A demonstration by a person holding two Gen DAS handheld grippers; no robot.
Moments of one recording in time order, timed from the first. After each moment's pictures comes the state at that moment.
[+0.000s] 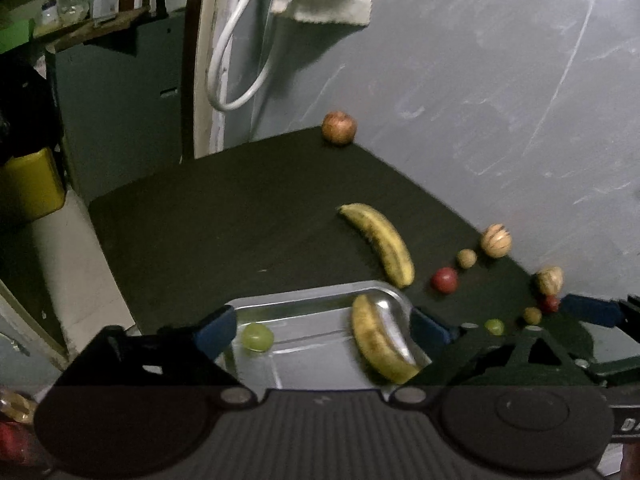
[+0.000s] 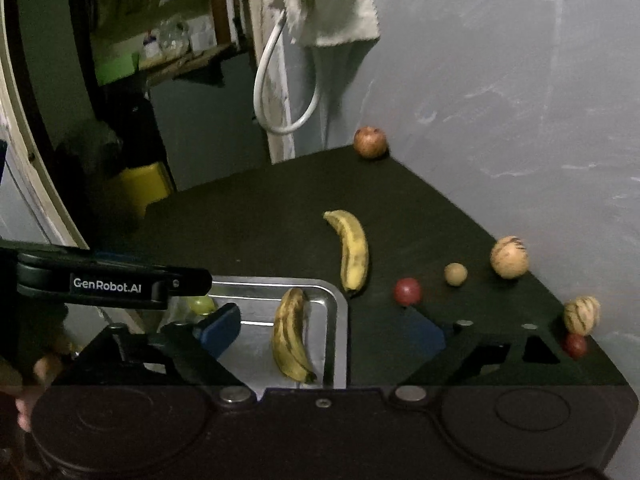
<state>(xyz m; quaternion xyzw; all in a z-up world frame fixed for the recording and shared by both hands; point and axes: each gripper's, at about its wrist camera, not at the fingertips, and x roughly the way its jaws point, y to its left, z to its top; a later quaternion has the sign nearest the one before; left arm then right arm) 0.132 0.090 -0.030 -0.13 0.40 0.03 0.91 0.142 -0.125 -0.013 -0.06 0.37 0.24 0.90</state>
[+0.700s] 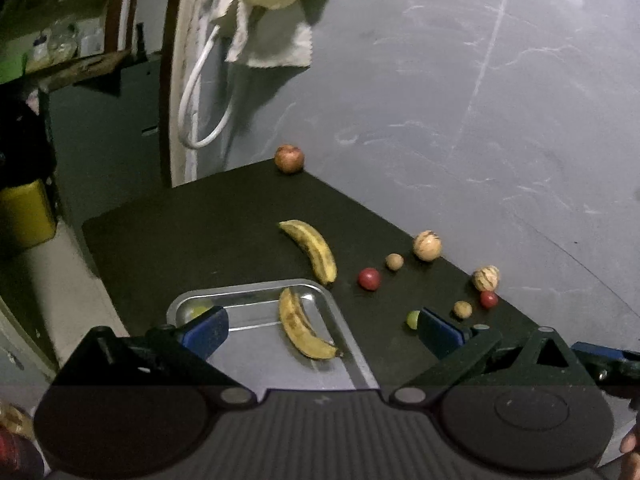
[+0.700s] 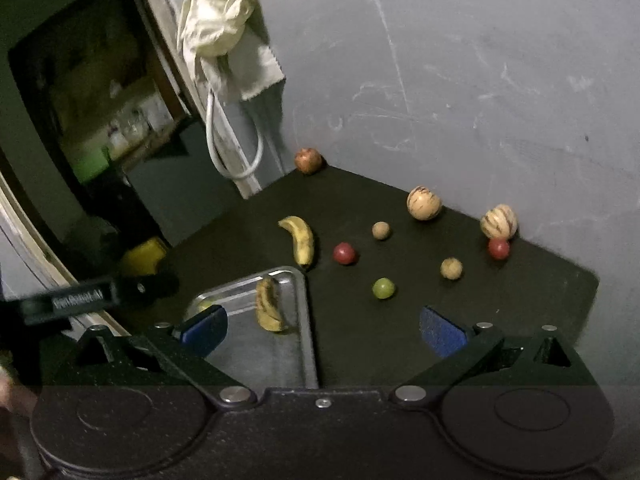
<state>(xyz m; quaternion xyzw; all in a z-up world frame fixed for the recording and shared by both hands) 0.064 0.017 0.016 -0.11 0.34 0.00 0.93 0.070 -0.262 0.007 0.13 0.37 0.21 0.90</state>
